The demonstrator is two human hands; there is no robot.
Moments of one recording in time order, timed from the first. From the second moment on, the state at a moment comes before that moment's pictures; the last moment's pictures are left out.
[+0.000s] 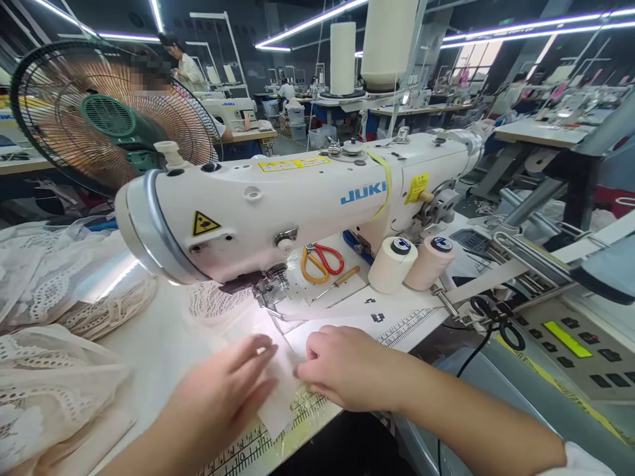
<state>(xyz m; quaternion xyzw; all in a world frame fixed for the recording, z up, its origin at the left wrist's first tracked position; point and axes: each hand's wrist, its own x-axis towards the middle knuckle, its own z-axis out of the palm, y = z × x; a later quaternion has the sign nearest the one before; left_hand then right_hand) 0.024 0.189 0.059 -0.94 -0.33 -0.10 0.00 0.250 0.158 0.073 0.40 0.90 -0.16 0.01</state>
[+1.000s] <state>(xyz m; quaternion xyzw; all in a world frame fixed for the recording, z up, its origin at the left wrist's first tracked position) 0.014 0.204 0.055 -0.95 -0.28 0.01 0.14 0.226 0.194 0.063 0.41 0.91 -0.09 0.03</state>
